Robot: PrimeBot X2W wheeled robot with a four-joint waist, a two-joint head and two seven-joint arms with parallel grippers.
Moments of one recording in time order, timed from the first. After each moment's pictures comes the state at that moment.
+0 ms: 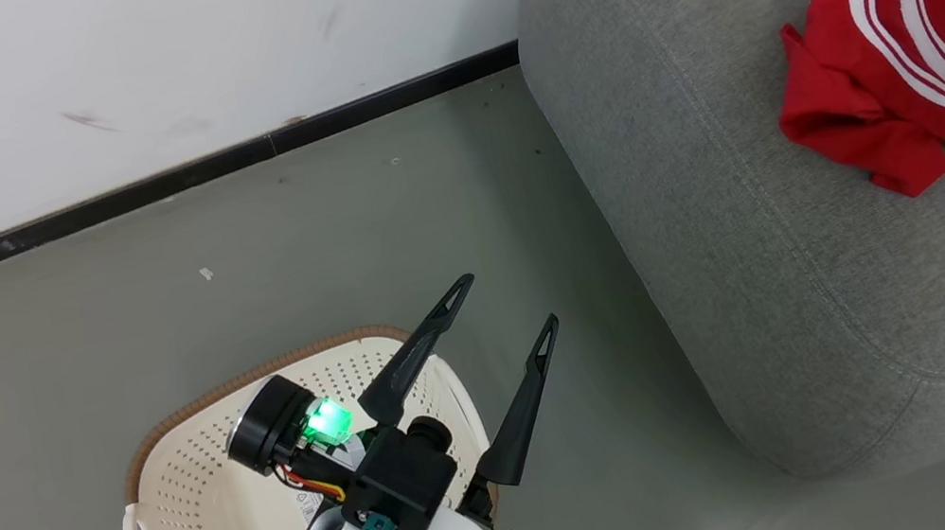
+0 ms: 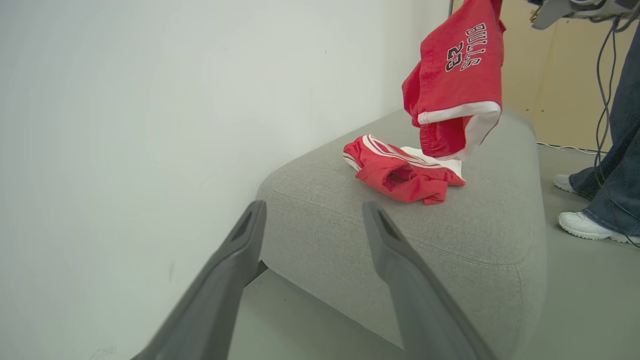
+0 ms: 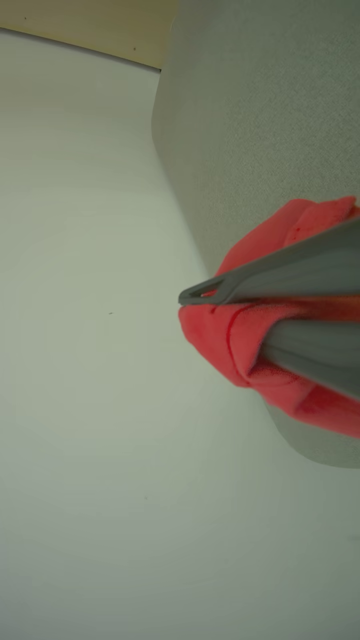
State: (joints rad) left arm -0.32 0.12 -0.60 -0.10 -0.16 0.04 -0.14; right arm -0.79 -0.50 -0.25 0.57 0.41 0.13 -0.11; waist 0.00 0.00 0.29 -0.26
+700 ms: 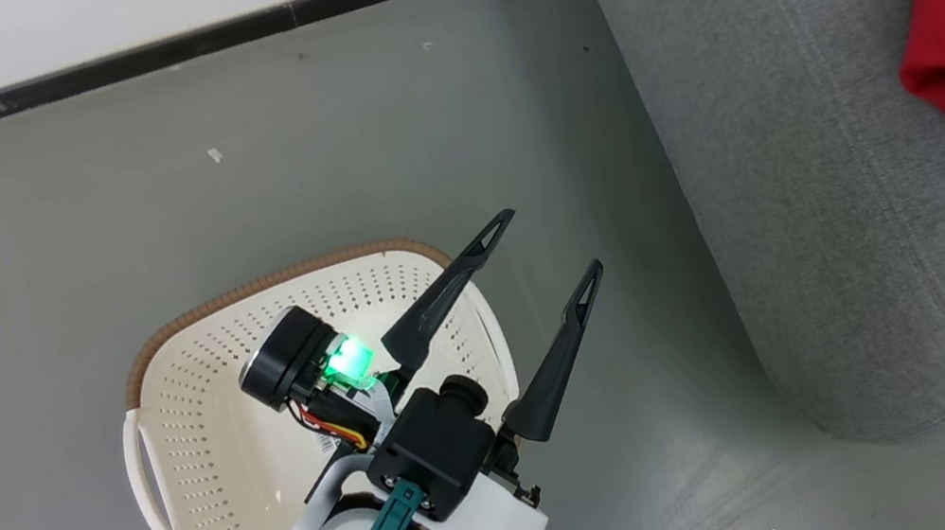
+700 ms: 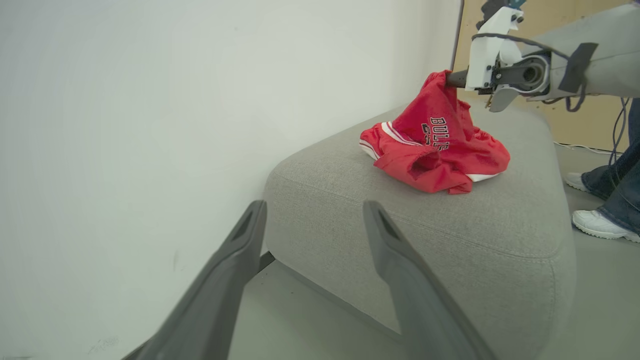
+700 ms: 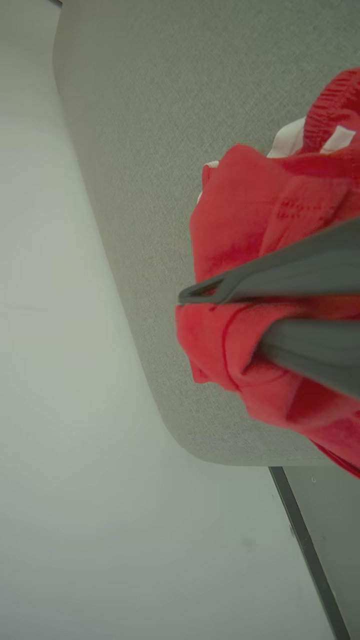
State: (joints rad) left arm -0.43 0.11 -0.63 -0.14 -0.11 0.03 -0.12; right arm -0.85 -0.38 -0.26 0.79 0.26 0.13 -0.18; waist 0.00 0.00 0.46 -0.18
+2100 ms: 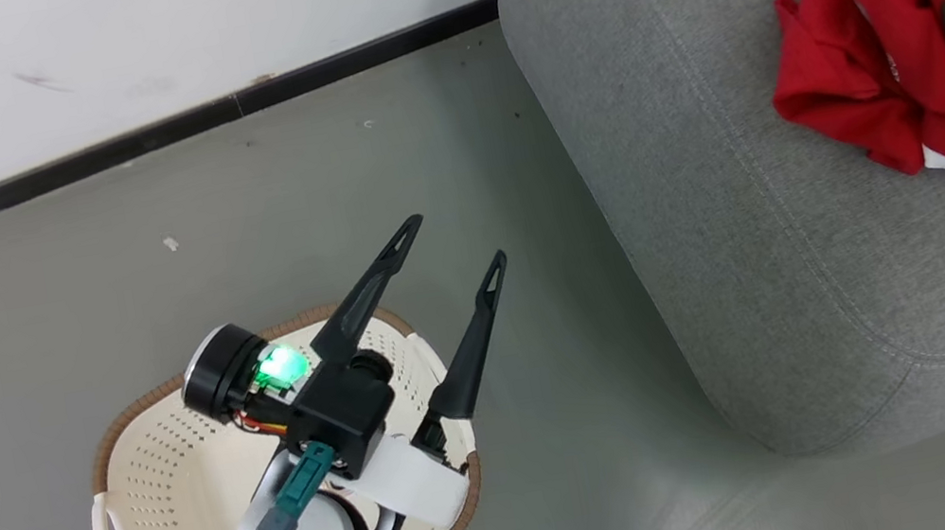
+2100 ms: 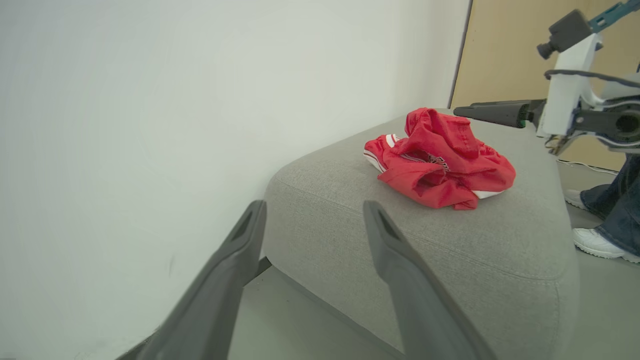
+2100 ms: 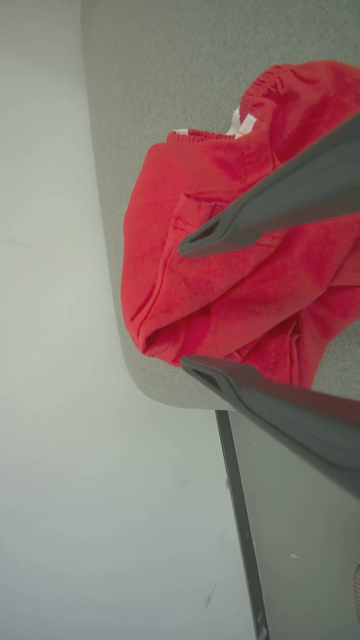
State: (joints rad) left arm -0.43 0.12 -0.55 0.01 -0.21 0.01 -0.19; right arm -0.62 -0.29 -0.02 0.58 0.29 0.13 -0.25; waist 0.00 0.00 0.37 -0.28
